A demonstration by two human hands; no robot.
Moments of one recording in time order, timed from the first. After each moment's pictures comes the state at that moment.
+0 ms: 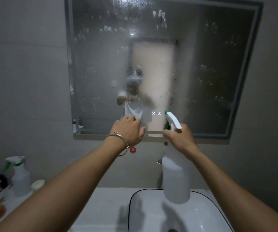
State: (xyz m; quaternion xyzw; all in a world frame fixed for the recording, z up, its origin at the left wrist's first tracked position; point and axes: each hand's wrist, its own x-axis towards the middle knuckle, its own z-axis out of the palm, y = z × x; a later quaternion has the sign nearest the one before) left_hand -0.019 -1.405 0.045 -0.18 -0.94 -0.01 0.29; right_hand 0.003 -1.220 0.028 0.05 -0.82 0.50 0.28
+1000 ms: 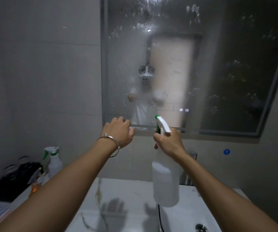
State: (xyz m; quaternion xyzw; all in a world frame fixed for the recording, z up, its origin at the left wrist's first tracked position) left_hand -0.009 -1.556 0.018 -0.08 -0.96 -0.02 0.26; right_hand 0.002 -1.372 -0.005 0.09 -0.81 0.53 0.22
